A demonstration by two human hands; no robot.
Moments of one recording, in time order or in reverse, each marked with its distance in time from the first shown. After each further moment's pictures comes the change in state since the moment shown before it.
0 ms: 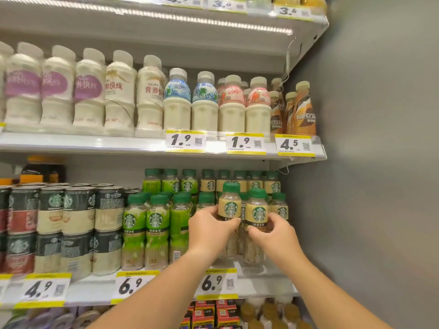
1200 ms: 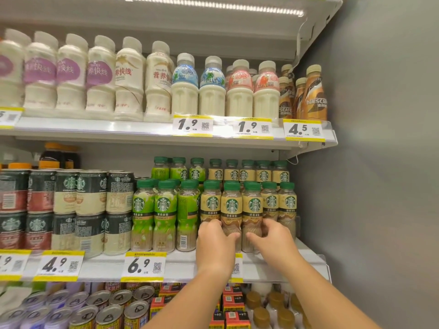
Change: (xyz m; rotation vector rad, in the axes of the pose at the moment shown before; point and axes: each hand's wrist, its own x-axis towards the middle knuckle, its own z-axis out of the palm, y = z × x) left_hand -0.029 -0.049 0.028 0.358 0.166 -0.048; right_hand -0.008 0.026 0.024 -0.254 -0.100 0.024
